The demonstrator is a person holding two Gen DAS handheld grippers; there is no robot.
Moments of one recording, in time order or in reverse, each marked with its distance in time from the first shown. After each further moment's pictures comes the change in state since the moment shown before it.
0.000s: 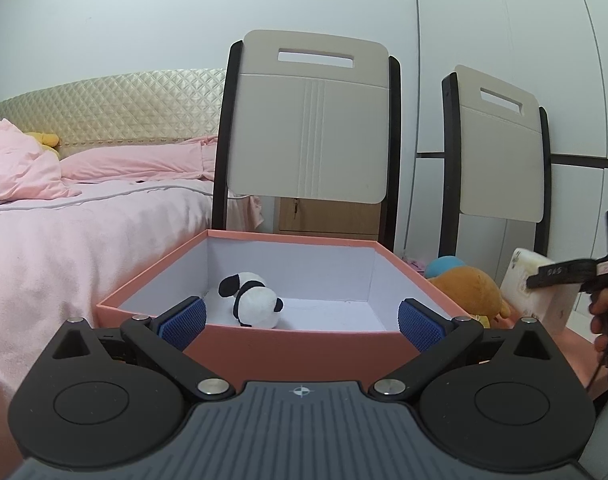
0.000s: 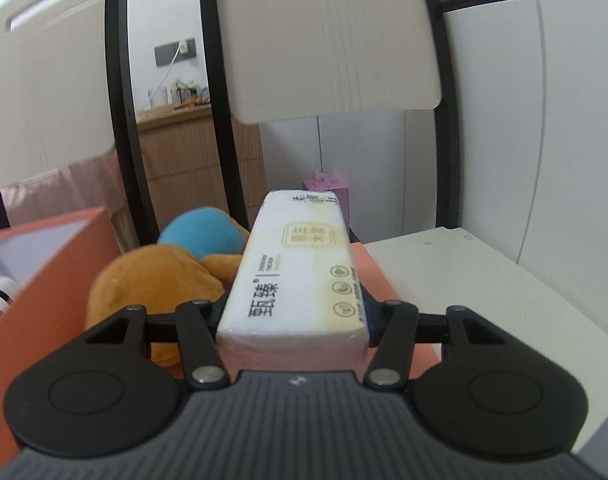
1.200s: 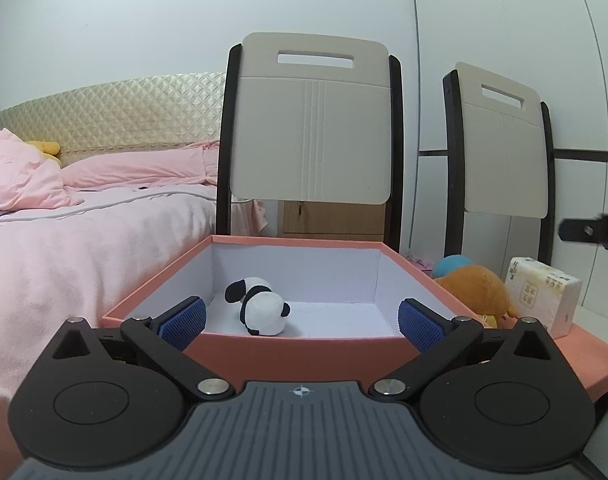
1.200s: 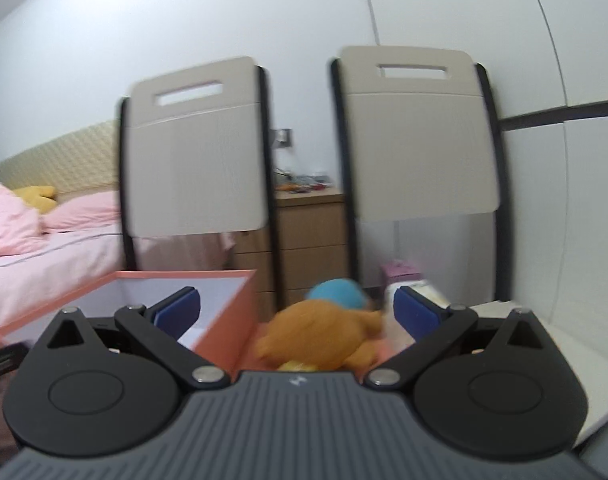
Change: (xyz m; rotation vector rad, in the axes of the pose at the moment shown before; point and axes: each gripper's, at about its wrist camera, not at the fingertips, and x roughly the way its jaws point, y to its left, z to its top) left arm 0.005 0.002 0.001 0.034 0.003 0.022; right arm -0.128 0.059 -0.014 -0.091 -0.245 0.197
